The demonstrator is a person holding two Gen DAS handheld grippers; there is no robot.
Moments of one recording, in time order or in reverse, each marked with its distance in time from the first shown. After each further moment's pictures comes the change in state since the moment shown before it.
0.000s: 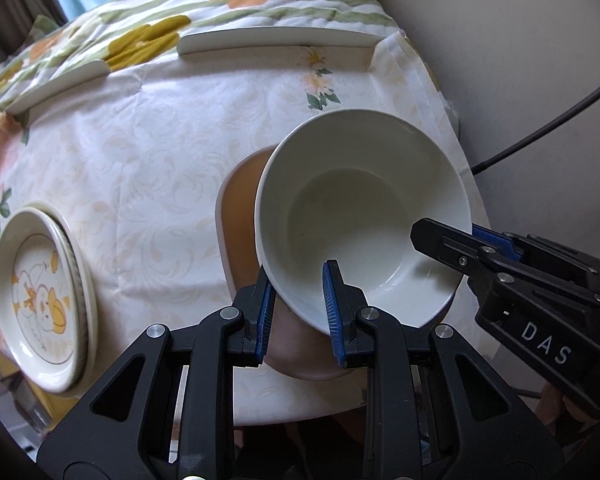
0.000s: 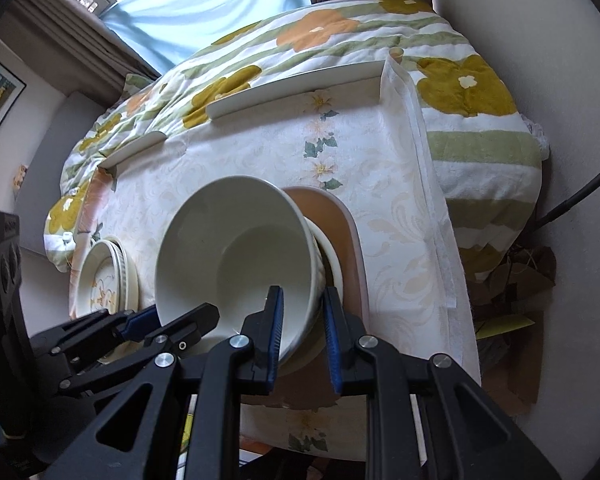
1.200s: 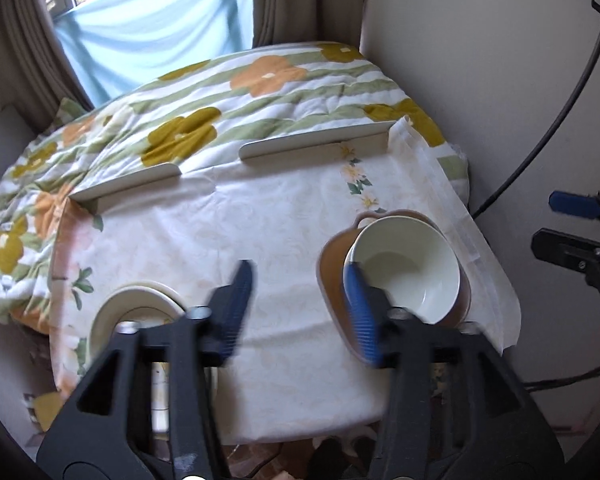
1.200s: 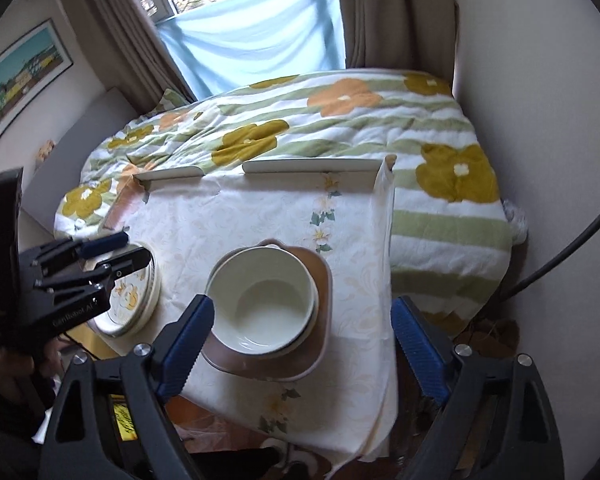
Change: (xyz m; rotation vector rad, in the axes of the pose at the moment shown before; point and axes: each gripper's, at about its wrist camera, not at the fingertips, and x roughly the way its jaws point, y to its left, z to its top) left arm -0.103 0.039 0.000 0.137 -0.270 0.106; right arm -0.107 0.008 -0.007 -0.216 -0.194 -0.037
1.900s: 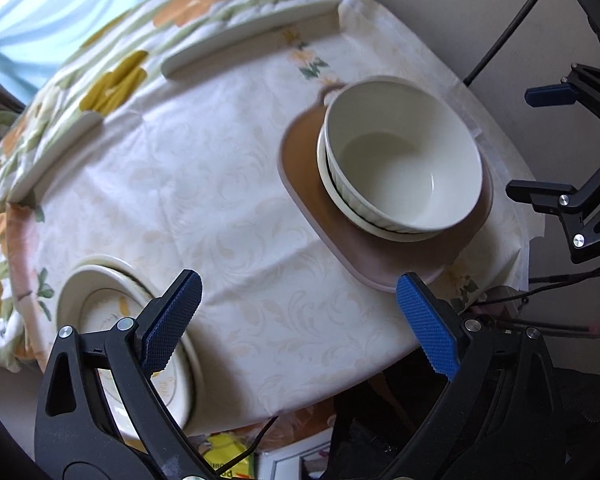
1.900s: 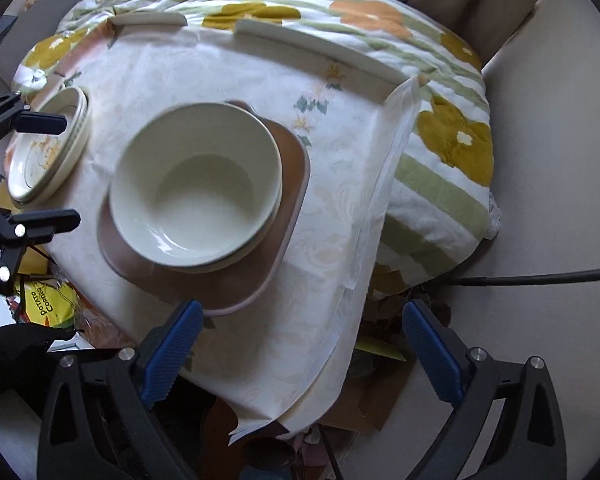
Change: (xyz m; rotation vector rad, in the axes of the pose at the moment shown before) left arm 0.081 -0.013 -0.038 0.219 0.335 -0.125; right arm 0.096 0.003 -0.029 -0.306 0.390 -0.197
